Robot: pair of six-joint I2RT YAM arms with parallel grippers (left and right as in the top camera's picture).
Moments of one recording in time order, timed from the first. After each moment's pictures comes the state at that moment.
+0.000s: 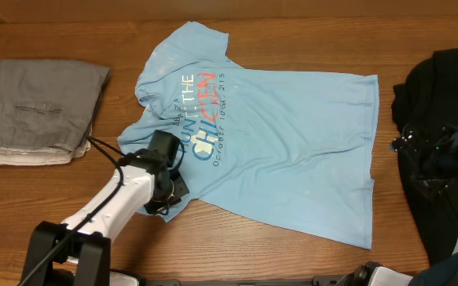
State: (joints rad) left arm -0.29 1.52 0.74 -0.73 0.04 -0.80; right arm -0.48 1.43 1.17 -1.14 -0.23 0.47
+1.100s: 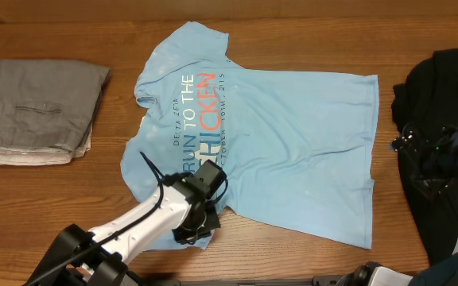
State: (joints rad) left arm -0.65 1.51 0.72 -0.86 0.18 -0.97; right arm -0.48 1.43 1.17 -1.14 -0.23 0.47
